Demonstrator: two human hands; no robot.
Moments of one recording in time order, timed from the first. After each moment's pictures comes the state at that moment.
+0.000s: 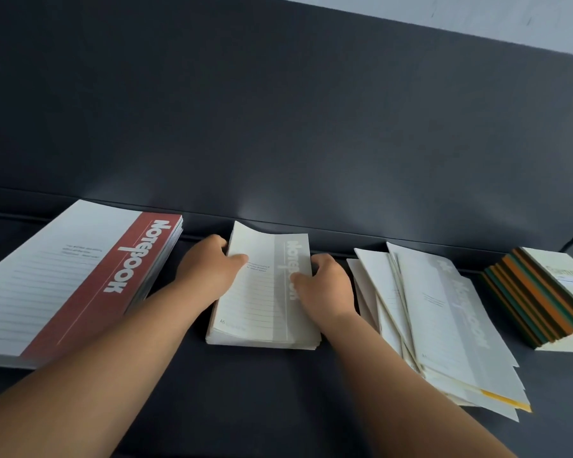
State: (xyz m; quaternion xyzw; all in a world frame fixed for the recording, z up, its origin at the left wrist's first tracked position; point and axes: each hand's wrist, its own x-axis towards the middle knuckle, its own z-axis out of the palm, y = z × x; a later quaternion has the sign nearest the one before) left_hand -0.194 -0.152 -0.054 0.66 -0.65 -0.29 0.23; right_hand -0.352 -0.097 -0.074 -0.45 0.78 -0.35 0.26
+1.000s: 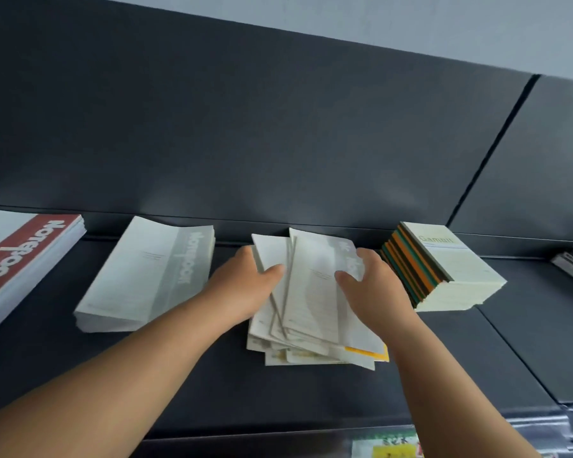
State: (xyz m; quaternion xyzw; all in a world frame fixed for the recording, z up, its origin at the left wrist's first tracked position) left_hand -0.357 -0.035 -0.026 0.56 -0.73 -0.37 0.16; right_hand -0.535 0.032 -0.041 -0.45 0.83 -0.29 0.15
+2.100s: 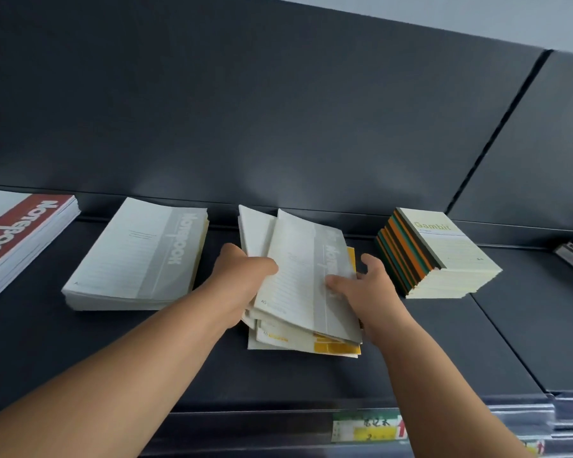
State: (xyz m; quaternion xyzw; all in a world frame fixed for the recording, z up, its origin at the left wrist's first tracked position) left_hand -0.379 -0.023 -0.041 0.58 -0.51 -0.57 0.28; right_hand -0.549 0.040 -0.061 -0.29 0.77 -0.44 0.35
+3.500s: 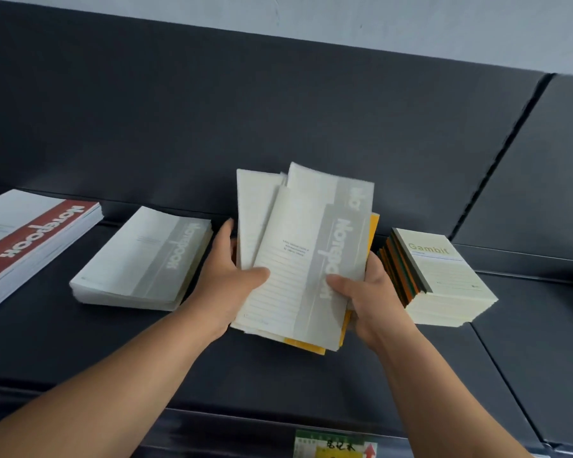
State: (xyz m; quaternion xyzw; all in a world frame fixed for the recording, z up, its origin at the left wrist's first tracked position) left_hand -0.389 -0.007 -0.045 0.46 -0.54 -0.54 0.45; right_hand -0.590 0.039 -0.056 -0.35 0.55 -0.58 0.49
